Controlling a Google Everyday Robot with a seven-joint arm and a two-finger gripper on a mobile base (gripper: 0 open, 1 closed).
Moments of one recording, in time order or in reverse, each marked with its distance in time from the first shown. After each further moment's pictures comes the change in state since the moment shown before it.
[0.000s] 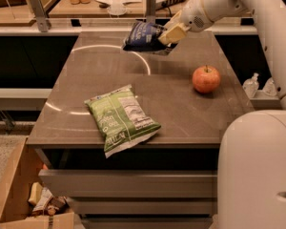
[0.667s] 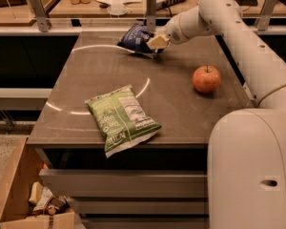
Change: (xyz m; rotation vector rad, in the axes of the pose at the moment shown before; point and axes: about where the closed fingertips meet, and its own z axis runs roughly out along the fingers) arm 0.024 -0.052 0.081 0.179 -0.036 0.161
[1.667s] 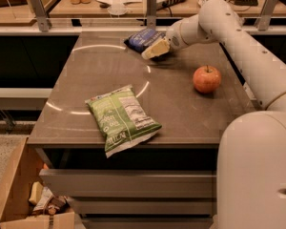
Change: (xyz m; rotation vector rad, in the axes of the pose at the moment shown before) arm 0.016 -0.006 0.005 0.070 -0.021 0.079
